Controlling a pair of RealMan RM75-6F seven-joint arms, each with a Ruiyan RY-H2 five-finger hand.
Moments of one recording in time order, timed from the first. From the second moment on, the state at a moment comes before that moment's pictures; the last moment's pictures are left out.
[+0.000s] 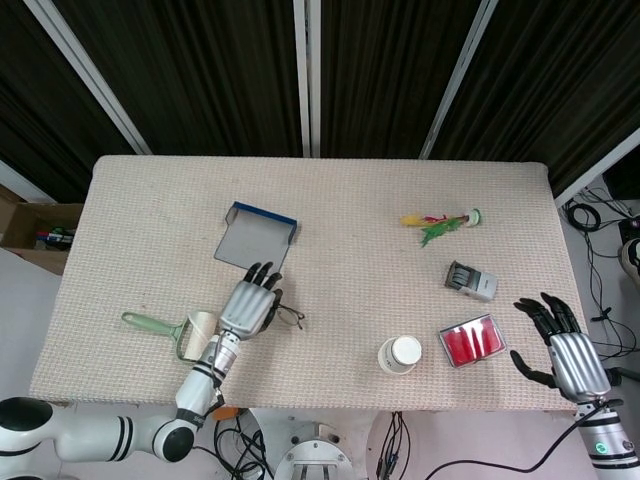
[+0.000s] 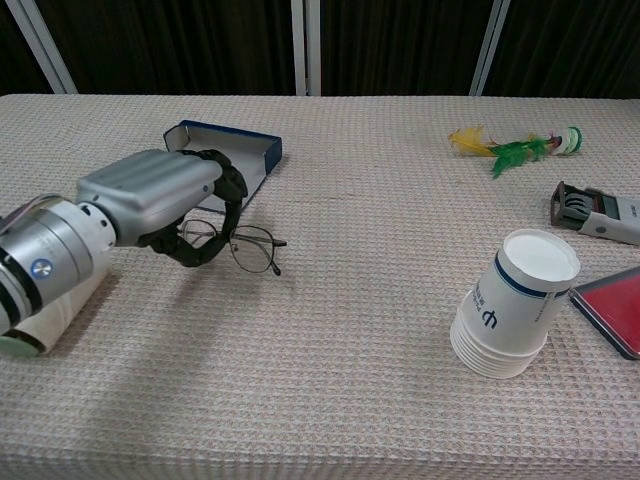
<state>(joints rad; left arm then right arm) -0.67 -1.75 -0.09 -1.61 1.07 1.19 0.74 0.08 -1.18 -0.03 -1.53 -1.64 1.50 0.24</state>
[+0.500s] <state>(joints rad) -0.64 -1.67 -0.13 -1.68 1.11 1.26 0.69 0.08 -1.17 -0.03 -1.52 -1.65 1.50 0.25</state>
